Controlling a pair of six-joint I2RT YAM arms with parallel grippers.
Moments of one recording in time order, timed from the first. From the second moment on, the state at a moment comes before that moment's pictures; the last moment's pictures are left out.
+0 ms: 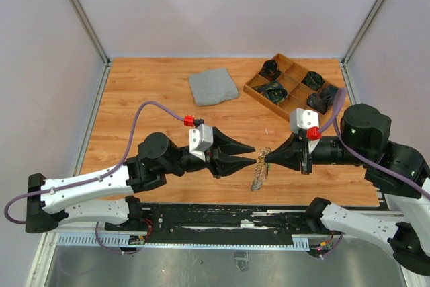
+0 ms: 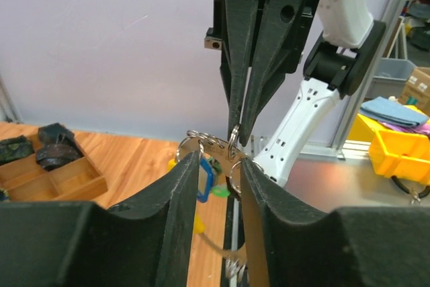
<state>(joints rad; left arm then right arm) -1.24 0.99 0.87 0.43 0.22 -0.13 0.86 0.81 1.45 -0.91 -0.57 -0.19</state>
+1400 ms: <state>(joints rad) -1.25 1.18 1.09 0.05 0.26 0.02 0.86 1.01 1.64 -1.37 -0.45 -0.35</state>
